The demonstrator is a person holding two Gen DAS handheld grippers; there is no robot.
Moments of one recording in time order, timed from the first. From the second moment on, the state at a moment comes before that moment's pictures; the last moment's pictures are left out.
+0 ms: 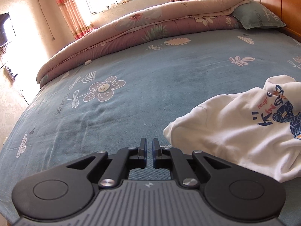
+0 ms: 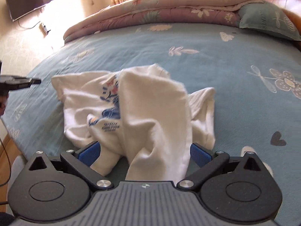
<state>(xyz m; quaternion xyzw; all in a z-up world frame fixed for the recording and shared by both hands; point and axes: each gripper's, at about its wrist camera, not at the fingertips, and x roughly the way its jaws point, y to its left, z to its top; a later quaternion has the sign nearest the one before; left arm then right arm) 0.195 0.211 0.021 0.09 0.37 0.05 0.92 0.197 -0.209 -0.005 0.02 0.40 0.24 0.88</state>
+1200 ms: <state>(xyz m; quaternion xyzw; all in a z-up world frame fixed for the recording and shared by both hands) 0.249 0.059 -0.047 -0.01 0.45 -0.25 0.86 0.192 -0.222 -0.027 -0.01 0.40 0.25 0.88</state>
